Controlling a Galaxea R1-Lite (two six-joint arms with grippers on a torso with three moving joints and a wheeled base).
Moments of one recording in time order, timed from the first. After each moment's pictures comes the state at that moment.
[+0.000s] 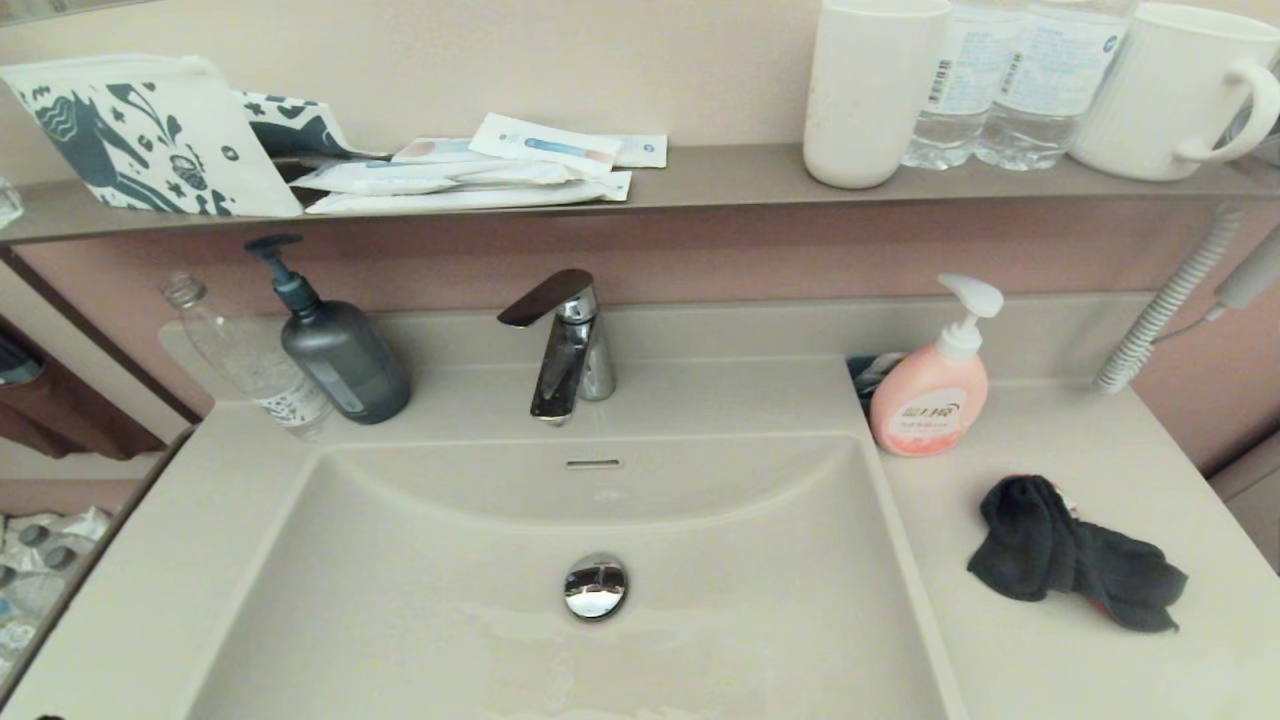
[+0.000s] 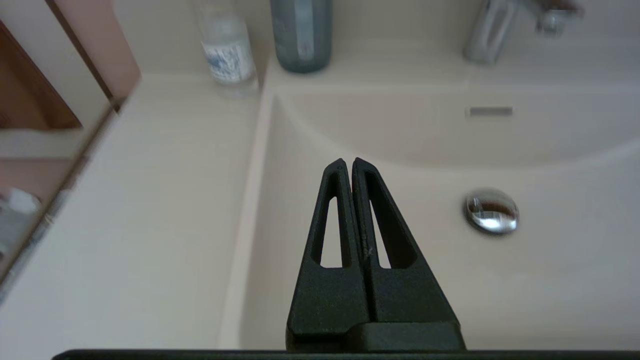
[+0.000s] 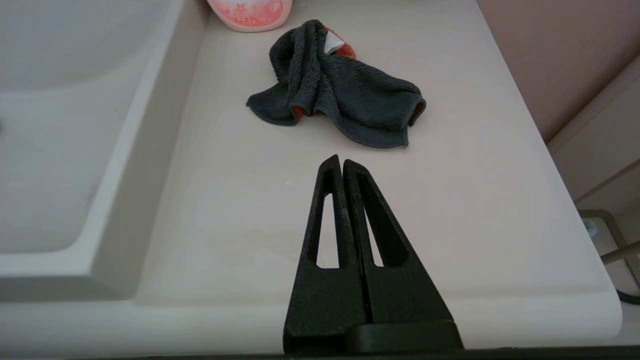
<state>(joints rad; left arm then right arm) 0.00 0.12 -0.01 -0.20 0.03 0.02 0.00 0.00 0.00 0.00 0.01 -0.01</state>
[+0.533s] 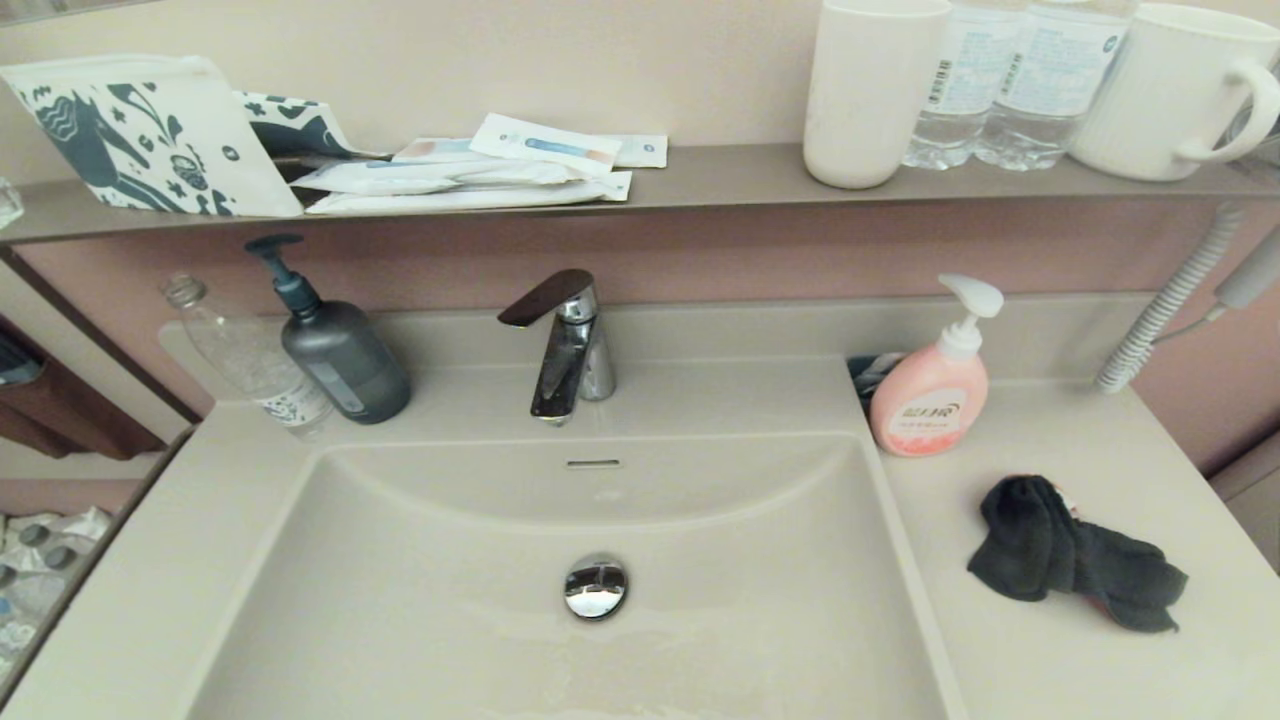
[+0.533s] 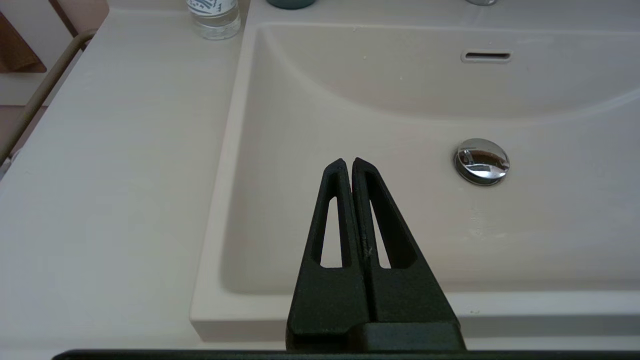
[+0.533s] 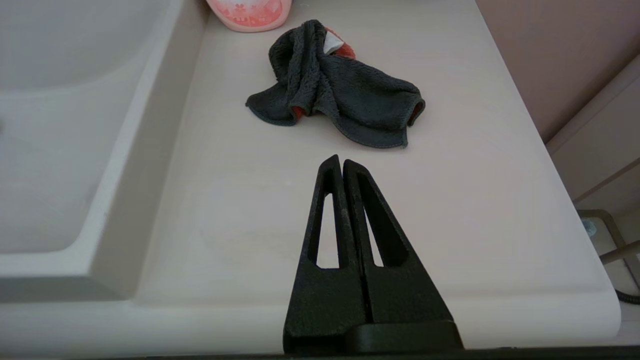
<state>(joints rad) 0.00 0.00 0.00 0.00 0.01 -0.02 0.00 0.00 0.00 0.00 0.01 -0.01</state>
